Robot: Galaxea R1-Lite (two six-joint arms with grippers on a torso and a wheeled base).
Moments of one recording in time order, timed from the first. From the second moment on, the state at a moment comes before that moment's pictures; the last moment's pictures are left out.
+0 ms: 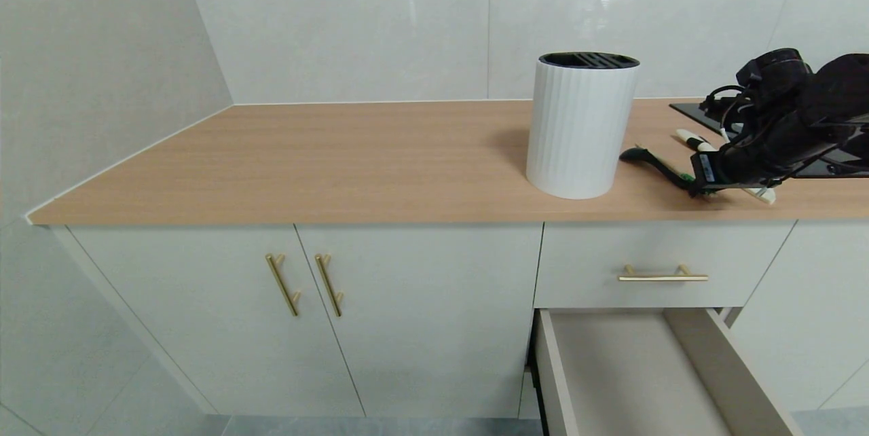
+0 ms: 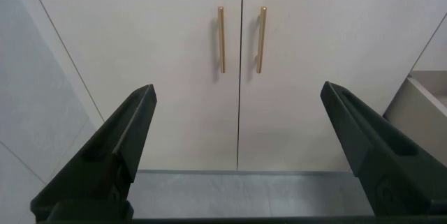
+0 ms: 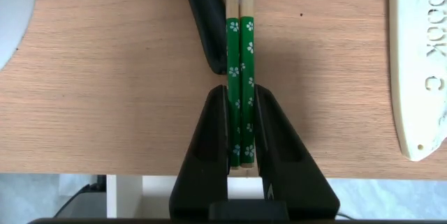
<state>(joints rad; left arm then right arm) 0.00 0.00 0.00 -0.02 0.01 0.00 0.00 2.09 -2.00 0.73 -0.01 -0.01</state>
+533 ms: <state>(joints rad) 0.00 0.00 0.00 -0.02 0.01 0.00 0.00 1.95 -1.97 0.73 -0.01 0.10</state>
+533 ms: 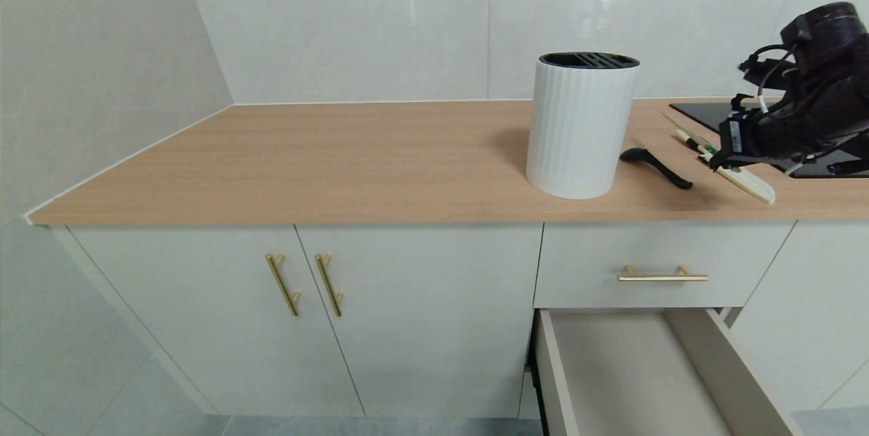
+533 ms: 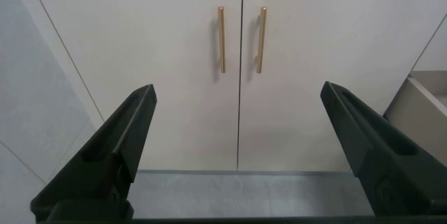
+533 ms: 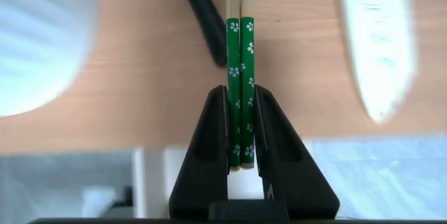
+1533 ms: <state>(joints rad) 0.00 0.00 0.00 -0.02 0.01 0.00 0.12 1.07 -1.01 0.83 0.20 -0.11</state>
